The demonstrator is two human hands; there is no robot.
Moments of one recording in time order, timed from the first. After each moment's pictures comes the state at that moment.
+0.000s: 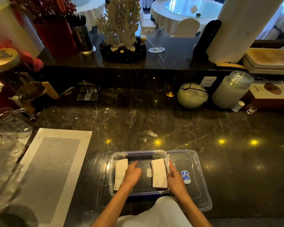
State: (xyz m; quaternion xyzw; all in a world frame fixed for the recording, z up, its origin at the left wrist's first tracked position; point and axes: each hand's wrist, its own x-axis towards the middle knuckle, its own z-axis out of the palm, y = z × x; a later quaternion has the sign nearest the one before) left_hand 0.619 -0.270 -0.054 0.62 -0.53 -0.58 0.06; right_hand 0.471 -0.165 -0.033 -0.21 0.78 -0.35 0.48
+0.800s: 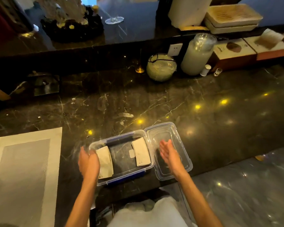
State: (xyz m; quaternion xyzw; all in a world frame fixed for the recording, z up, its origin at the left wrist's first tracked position) left_hand 0.675 -0.289 -0.017 0.71 -0.48 -0.48 0.19; right_hand 0.448 -0.123 -0.011 -0.04 0.67 -0.55 0.50
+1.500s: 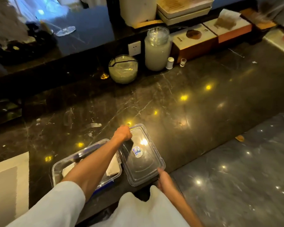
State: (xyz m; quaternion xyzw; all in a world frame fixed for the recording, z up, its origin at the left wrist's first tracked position) left_hand 0.381 -0.269 -0.052 0.39 -0.84 -0.25 -0.27; right_hand 0.412 -0.020 -0.075 0.31 0.58 -0.56 0.51
